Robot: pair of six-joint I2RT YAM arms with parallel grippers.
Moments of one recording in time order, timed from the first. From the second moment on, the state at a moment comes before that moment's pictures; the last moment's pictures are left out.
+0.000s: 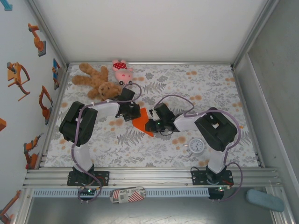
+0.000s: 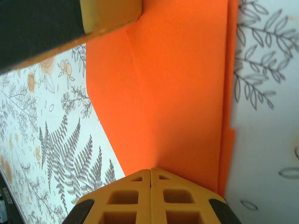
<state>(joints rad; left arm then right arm) -0.56 1.90 1.11 -0.35 0.24 -0.70 0.75 1.84 0.86 0.09 -0.46 0.69</state>
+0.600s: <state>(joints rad) -0.57 1.91 1.16 -0.42 0.22 -0.71 0.75 1.48 0.64 -0.06 -0.39 0.73</state>
